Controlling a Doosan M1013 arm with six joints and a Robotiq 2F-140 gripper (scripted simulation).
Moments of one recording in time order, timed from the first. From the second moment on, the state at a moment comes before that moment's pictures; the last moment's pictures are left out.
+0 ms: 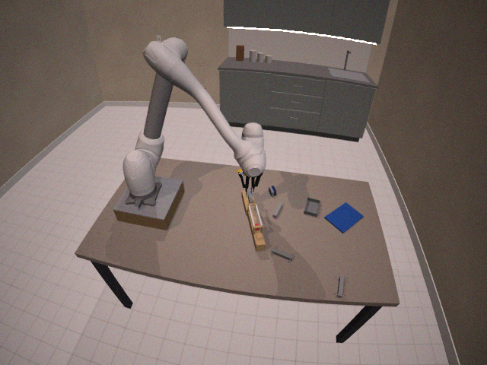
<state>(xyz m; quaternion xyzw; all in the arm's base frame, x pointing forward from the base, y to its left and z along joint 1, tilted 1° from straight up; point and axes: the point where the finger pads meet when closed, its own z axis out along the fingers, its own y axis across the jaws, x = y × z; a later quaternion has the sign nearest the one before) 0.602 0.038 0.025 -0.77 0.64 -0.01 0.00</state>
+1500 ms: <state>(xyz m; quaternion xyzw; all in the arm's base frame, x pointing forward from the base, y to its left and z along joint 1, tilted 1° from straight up) 0.603 0.037 0.003 -0.77 0.64 -0.01 0.00</state>
